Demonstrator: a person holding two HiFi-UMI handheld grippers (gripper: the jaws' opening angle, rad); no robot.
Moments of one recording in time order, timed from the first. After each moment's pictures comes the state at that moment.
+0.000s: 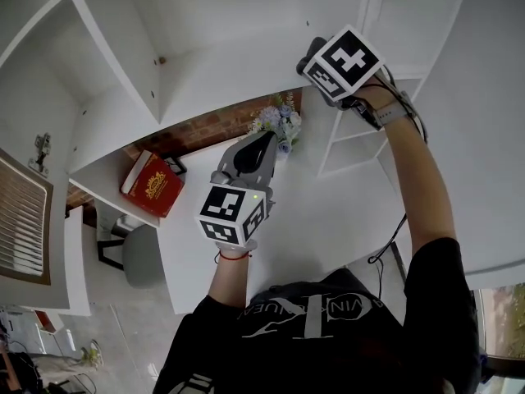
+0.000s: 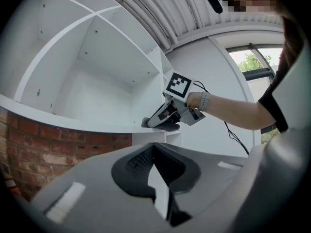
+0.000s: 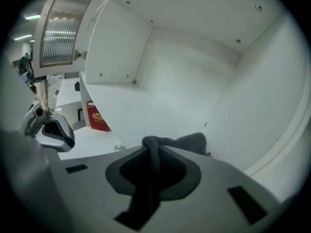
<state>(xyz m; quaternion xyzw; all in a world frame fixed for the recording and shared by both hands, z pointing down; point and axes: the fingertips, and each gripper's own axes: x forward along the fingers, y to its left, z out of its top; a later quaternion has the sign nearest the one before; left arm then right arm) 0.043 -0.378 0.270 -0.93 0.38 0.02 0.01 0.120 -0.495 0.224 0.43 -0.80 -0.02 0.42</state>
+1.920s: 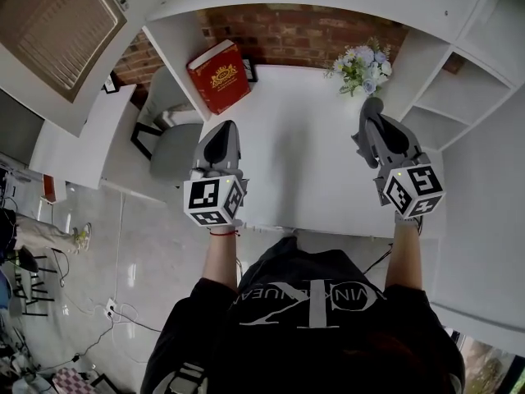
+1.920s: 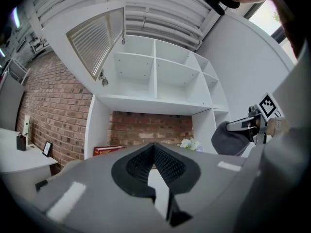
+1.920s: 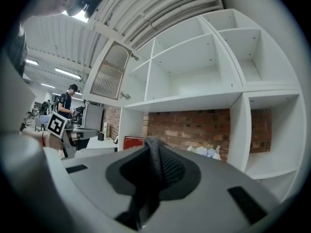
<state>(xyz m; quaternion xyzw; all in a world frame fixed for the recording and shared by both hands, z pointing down) -0.199 -0.234 0.405 -0.73 0.68 0.02 0.01 0.069 -0.301 0.375 0.37 -0.93 -0.03 0.05</state>
